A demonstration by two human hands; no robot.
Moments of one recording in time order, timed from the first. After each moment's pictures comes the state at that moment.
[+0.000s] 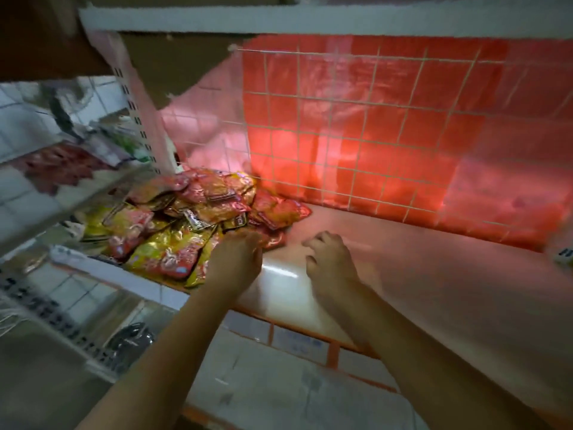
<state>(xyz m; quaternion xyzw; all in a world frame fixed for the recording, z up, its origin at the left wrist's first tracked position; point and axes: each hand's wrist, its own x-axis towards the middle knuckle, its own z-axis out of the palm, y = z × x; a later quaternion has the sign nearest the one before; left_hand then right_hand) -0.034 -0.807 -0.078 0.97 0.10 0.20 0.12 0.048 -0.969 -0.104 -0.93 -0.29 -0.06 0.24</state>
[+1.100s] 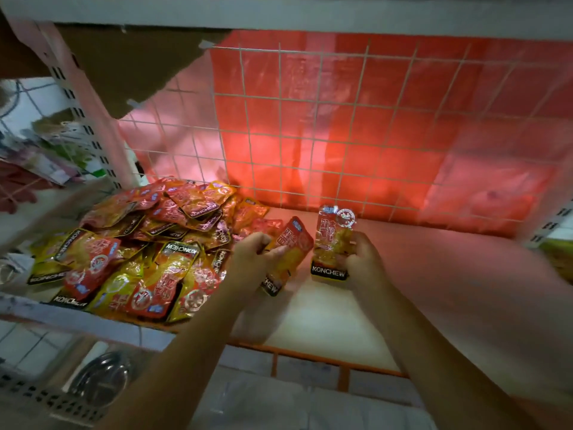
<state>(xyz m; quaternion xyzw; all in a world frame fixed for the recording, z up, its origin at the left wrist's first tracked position) 0.018 -0.815 -0.084 0.80 0.10 0.13 0.58 0.068 -0.990 -0.088 -0.70 0.06 0.08 0.71</state>
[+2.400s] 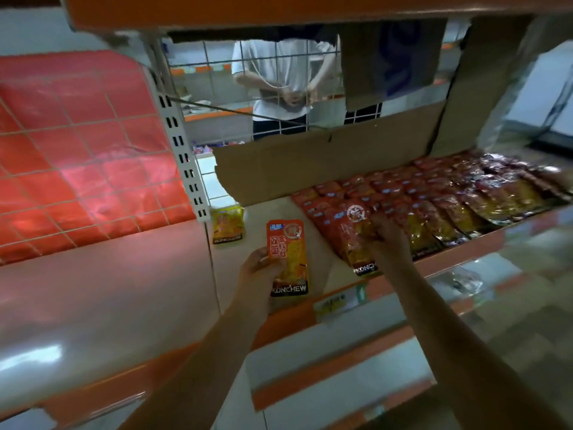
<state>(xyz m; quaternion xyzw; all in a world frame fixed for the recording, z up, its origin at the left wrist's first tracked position) 0.005 -1.386 -0.086 0.58 0.08 -0.16 0.79 -0.011 -1.599 -0.078 -0.83 0.20 -0.20 0.49</state>
